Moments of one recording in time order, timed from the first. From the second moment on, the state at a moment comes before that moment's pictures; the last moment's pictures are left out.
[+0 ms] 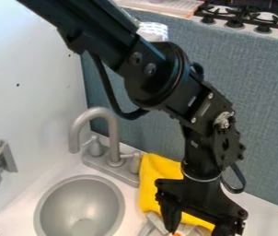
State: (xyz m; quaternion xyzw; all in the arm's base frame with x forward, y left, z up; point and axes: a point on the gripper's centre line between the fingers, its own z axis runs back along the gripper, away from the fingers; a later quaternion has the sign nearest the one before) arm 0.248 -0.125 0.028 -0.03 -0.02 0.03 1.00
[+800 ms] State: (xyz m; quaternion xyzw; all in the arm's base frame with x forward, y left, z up) arm 0.327 -0.074 -0.004 0.01 -0.03 0.11 0.99
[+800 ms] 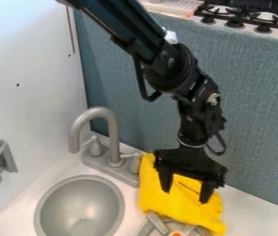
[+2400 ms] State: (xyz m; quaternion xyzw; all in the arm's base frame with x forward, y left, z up) arm 0.395 -0.092 -0.104 -0.05 -0.04 0.10 0.99
